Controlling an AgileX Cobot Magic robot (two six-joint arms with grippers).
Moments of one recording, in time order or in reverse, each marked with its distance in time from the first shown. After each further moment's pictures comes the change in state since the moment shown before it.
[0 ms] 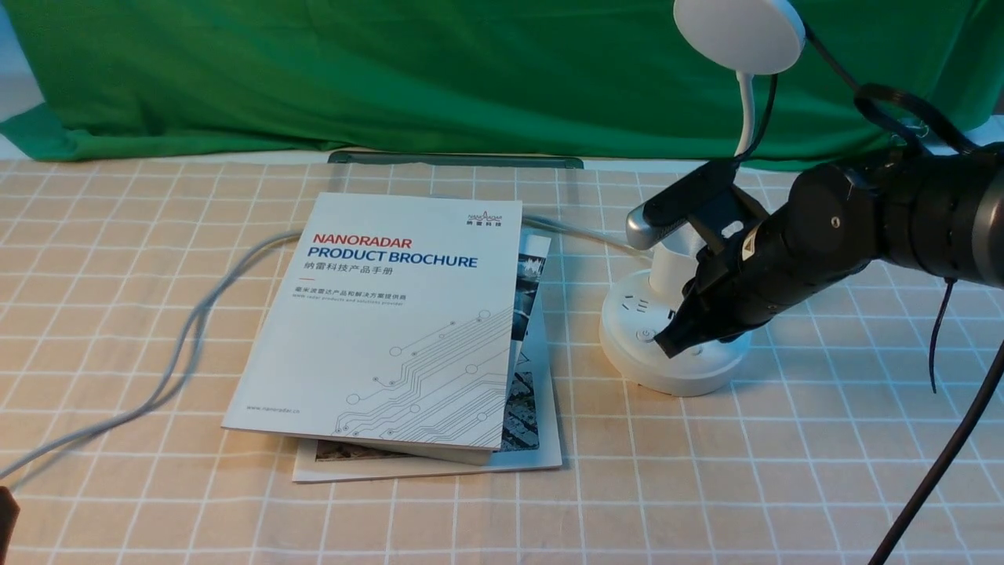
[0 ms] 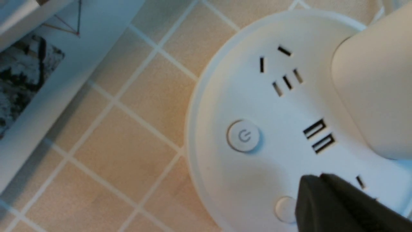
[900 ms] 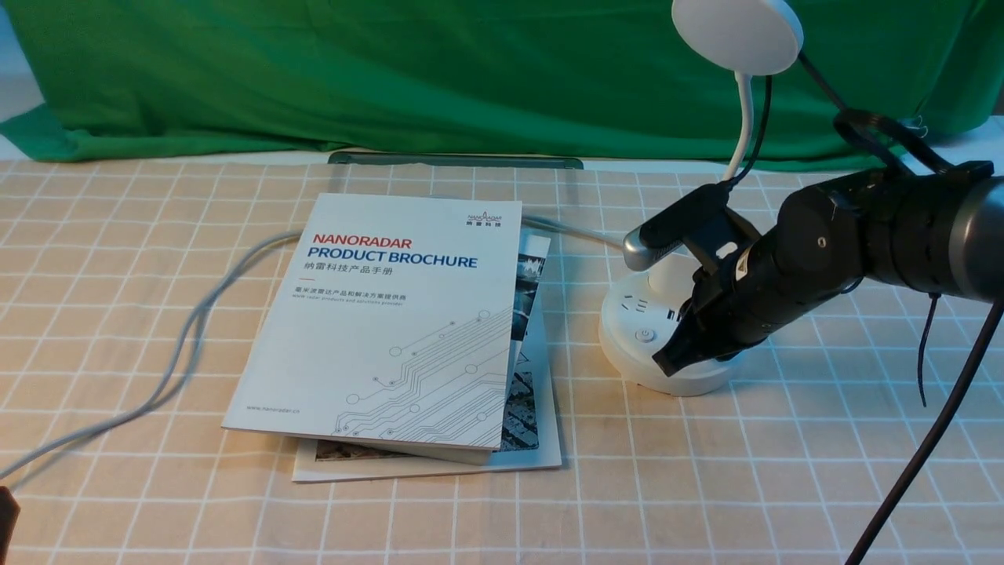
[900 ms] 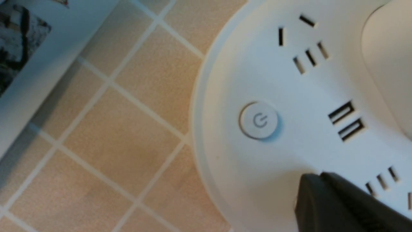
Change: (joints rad) right arm -0.001 0.048 0.036 -0.007 -0.030 0.005; left arm 0.000 0.000 0.000 0.000 0.000 0.000
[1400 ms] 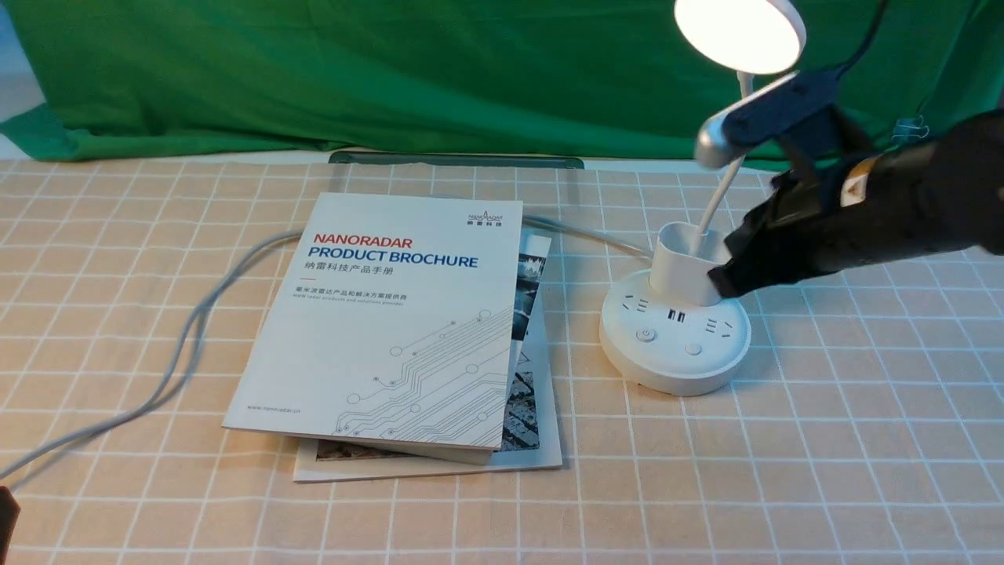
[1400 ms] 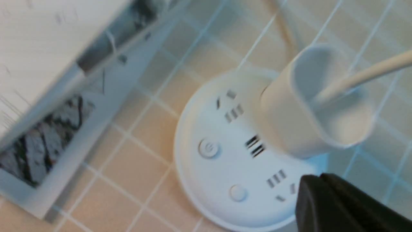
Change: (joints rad) right arm -0.007 -0.409 0.090 -0.004 -0.019 0.050; left arm 0.000 0.000 0.000 0.000 0.001 0.000
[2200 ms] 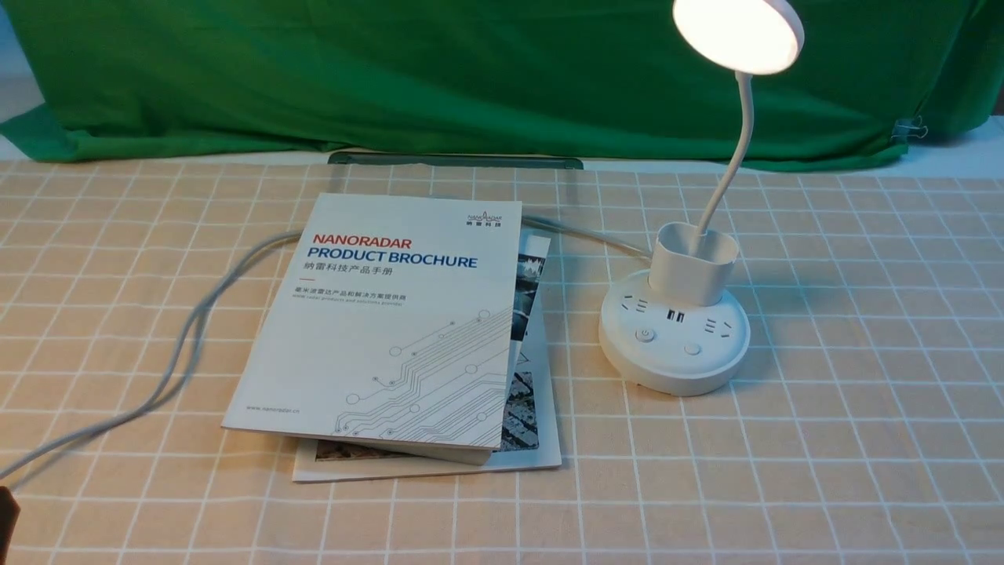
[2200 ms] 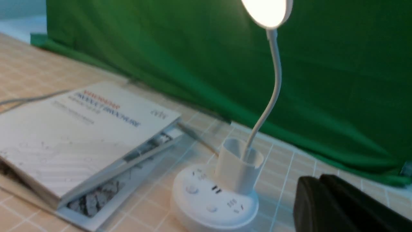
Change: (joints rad) right arm 0.000 -1.216 0.868 0.027 -0.403 0.023; left arm 0.000 0.000 0.000 0.000 0.000 0.000
